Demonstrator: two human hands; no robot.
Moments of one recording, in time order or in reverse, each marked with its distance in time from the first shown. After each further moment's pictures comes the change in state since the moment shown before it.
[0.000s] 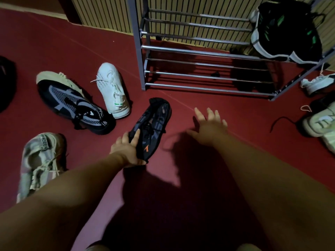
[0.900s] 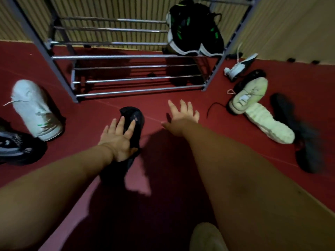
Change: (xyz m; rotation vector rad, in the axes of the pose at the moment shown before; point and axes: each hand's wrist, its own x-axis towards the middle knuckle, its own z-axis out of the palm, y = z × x) left_hand -0.008 0.150 -0.049 0.293 0.169 0.342; right_hand -0.024 0.090 -0.035 0.133 0.048 0.215
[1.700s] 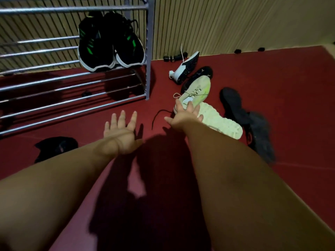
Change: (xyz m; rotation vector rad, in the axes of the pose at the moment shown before) left_hand 0.077 0.222 -0.080 -0.075 0.039 0.069; right_hand 0.023 0.222 -0.059 0.229 0.041 0.322
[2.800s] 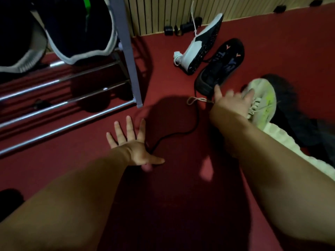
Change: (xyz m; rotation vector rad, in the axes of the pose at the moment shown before) left_hand 0.208 0.031 0.062 0.003 -0.380 -0.091; right_hand 0.217 0.063 0.016 -0.598 0.150 0.138
